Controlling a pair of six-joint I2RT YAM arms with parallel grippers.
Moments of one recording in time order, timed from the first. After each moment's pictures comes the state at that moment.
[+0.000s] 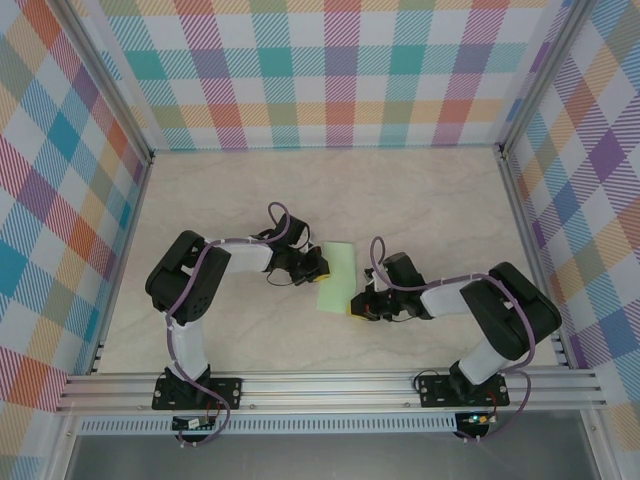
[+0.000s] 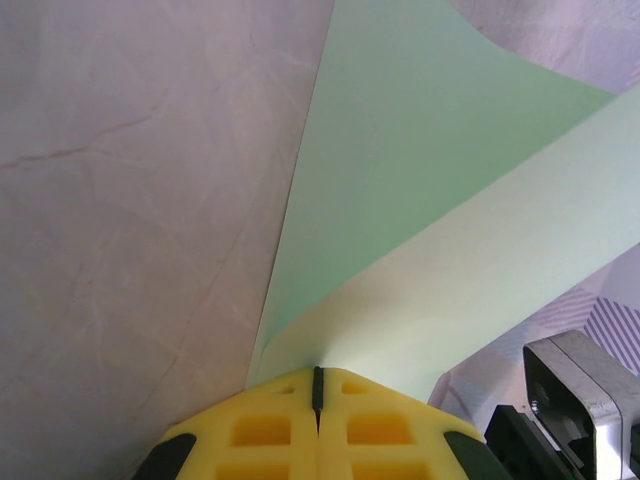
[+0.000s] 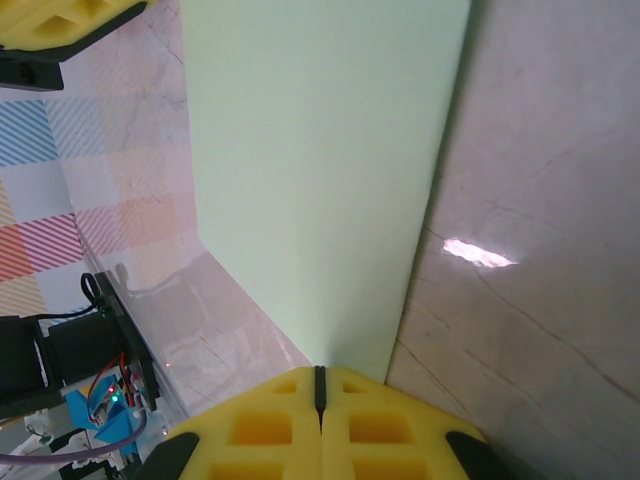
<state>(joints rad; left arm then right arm) -0.56 1.92 1.01 -0.11 0.56 -0.89 0.58 1.58 0.44 0.21 -0.72 0.81</state>
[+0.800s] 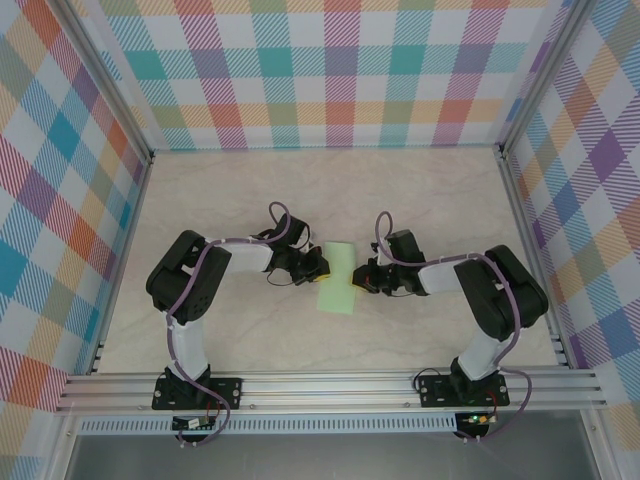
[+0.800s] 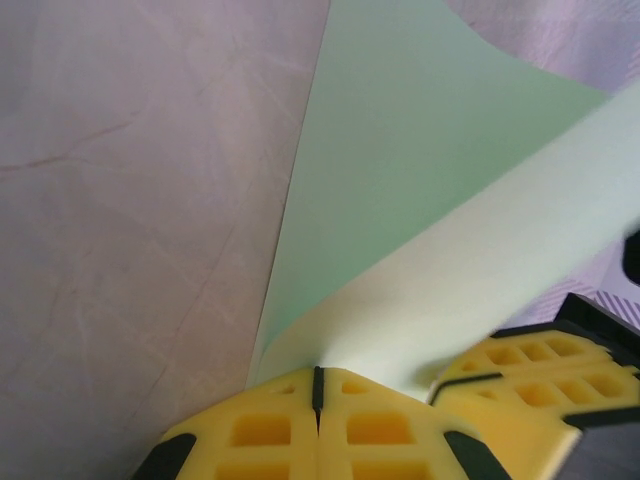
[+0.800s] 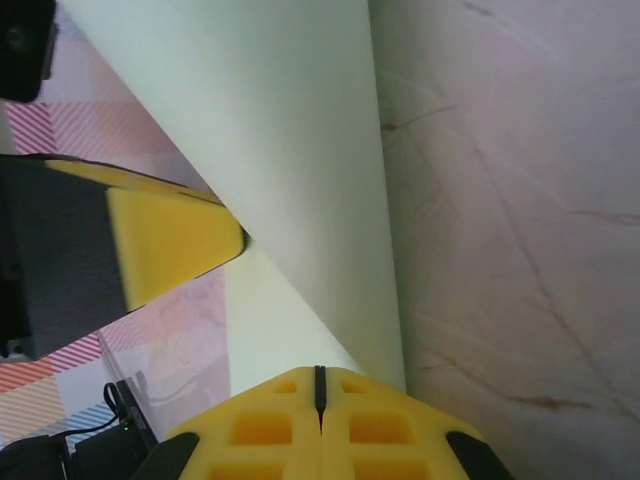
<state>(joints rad) -0.56 1.93 1.01 -0.10 0.57 -0.87 0.45 1.72 0.61 0.21 -0.68 0.80</state>
